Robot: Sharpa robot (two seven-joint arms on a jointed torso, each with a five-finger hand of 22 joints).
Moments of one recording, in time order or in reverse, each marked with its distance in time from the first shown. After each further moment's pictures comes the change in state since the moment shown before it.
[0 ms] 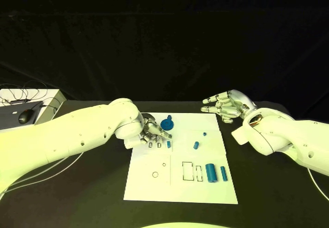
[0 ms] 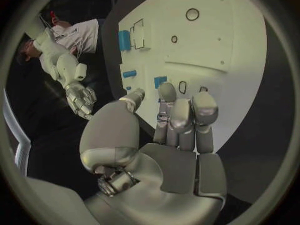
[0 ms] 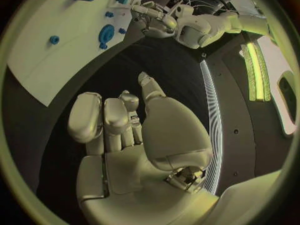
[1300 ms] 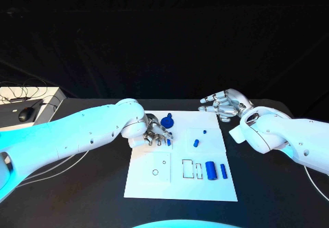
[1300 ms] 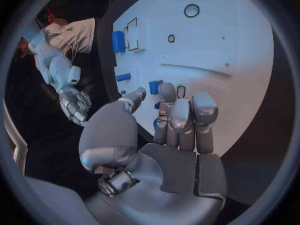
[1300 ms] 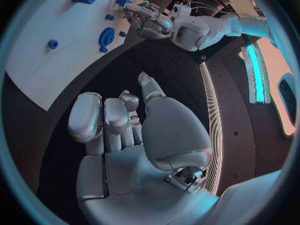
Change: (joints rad) left arm -0.001 0.058 -0.029 -0.065 0.000 0.004 -0.002; left_hand -0.029 -0.011 0.064 -0.063 0.000 0.014 0.000 -0.044 0.026 0.000 0.001 0.000 0.001 0.000 0.000 0.003 -0.004 0.000 0.000 0.000 -0.011 0.017; right arm -0.006 0.022 0.000 -0.013 -0.021 0.008 -0.007; right_hand 0.000 0.000 0.000 0.000 0.000 0.004 0.000 0.000 0.000 0.002 0.002 0.000 0.000 0.000 0.000 0.000 -0.001 0.000 -0.004 -0.004 0.000 -0.001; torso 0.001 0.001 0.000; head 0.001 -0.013
